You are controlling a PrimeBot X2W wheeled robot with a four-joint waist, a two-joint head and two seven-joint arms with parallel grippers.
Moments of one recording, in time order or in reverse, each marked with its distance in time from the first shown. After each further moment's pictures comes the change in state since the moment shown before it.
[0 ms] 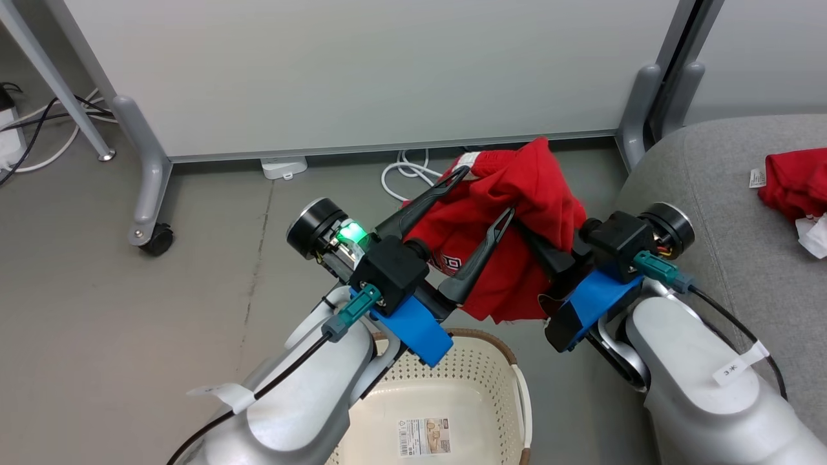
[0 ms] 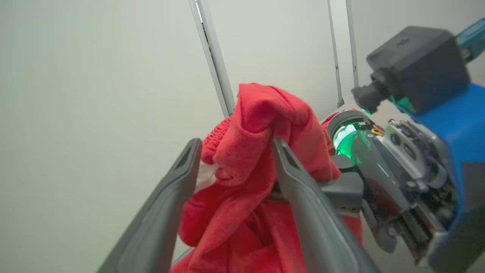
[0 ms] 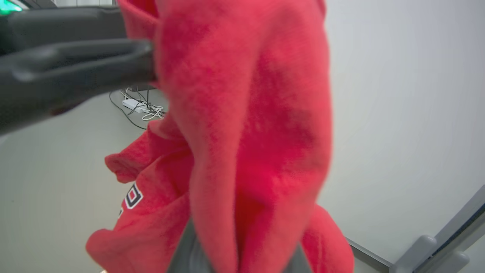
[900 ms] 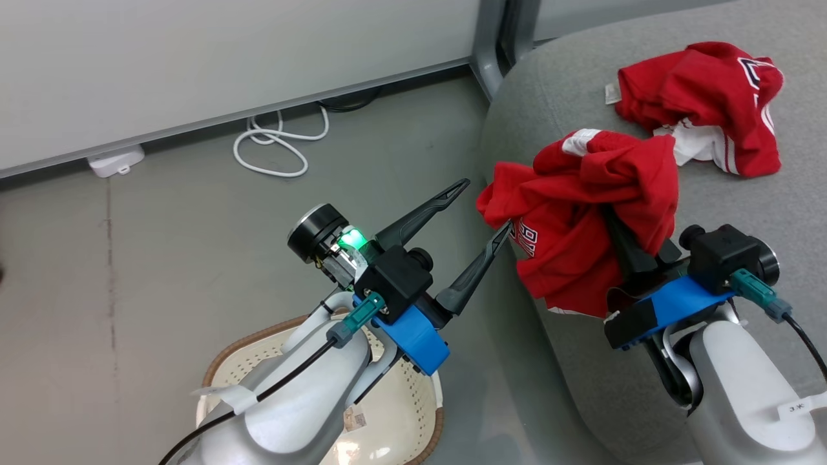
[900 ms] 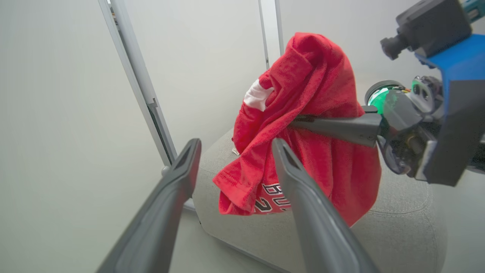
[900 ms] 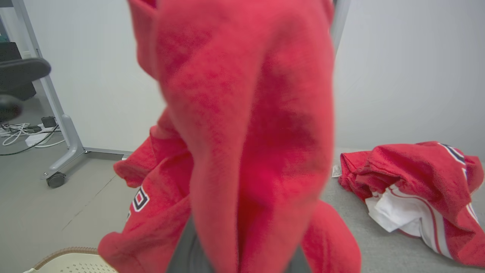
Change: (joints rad) left arm -0.007 0.030 -0.049 0.013 0.001 0.000 -0.001; right arm 0.186 0.050 -0.366 -0.099 -0.082 0.000 0.000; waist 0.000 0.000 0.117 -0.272
